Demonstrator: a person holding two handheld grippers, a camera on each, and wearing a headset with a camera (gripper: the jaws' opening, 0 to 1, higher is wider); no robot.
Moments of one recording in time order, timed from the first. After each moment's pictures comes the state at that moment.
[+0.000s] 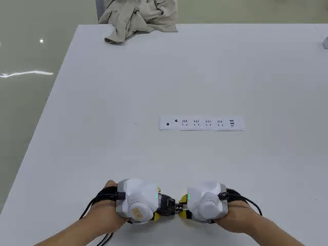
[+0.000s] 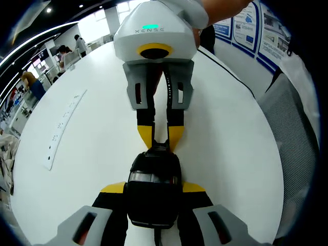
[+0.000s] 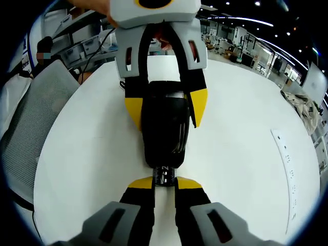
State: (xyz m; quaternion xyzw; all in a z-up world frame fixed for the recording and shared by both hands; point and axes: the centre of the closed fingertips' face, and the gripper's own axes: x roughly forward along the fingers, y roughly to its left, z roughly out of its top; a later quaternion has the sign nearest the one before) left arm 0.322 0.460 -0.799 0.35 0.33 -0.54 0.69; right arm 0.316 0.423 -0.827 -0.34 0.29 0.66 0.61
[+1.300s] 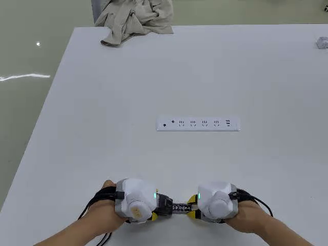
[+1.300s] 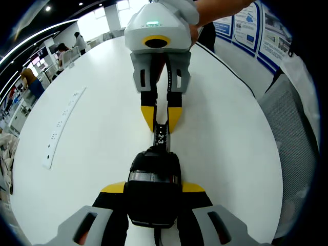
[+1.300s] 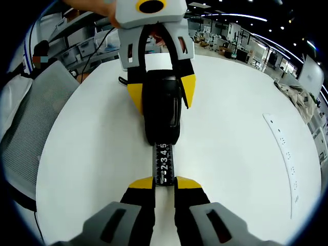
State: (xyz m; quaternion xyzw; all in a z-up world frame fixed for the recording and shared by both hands) left arm 0.322 0.461 -0.800 0.35 0.34 -0.54 0.69; right arm 0.320 0.389 -0.828 -0.33 0.31 0.64 0.62
